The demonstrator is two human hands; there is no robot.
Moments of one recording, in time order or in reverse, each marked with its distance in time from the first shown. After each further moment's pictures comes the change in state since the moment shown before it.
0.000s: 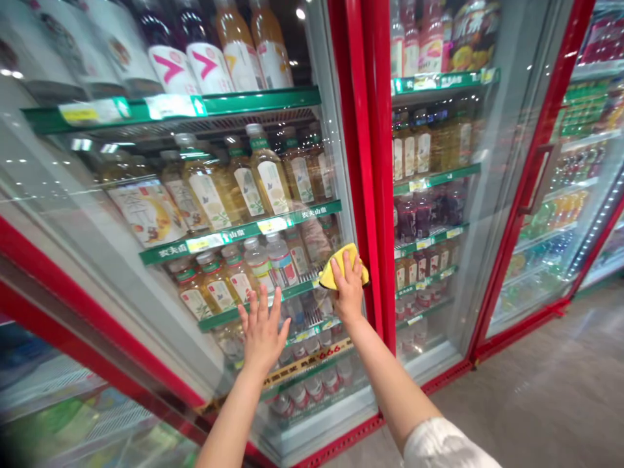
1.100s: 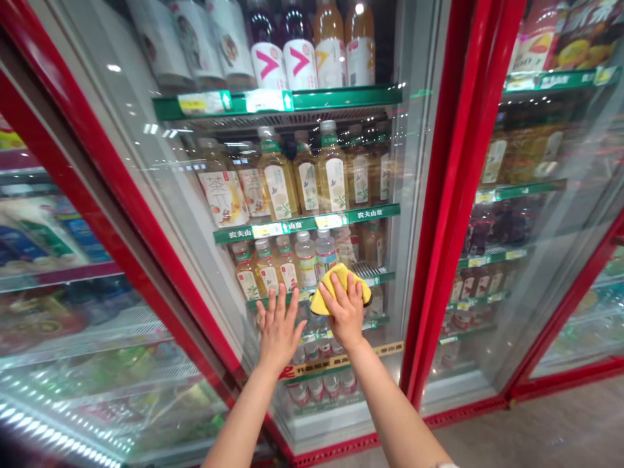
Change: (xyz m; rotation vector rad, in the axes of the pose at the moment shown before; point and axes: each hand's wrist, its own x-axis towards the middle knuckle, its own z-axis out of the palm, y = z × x) left_hand -0.037 -0.066 -0.021 0.079 -0.031 -0.055; right_hand -0.021 -0.112 0.032 0.030 -0.090 -0.166
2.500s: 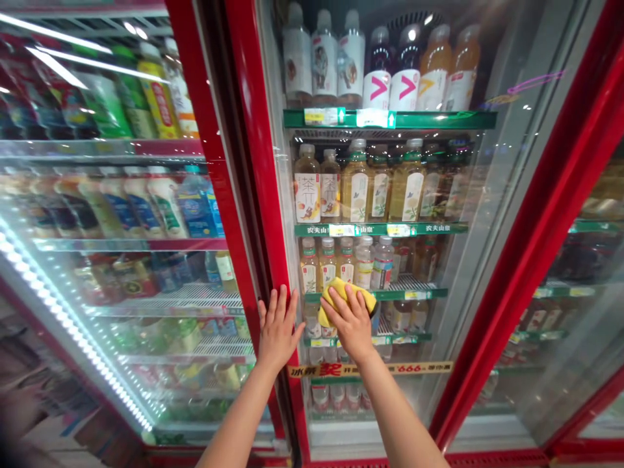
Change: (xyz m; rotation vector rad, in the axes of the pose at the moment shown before) left_hand -0.068 -0.137 -0.042 0.026 0.013 -0.146; right_hand 0.012 -0.136 0.038 0.050 -0.073 -0.225
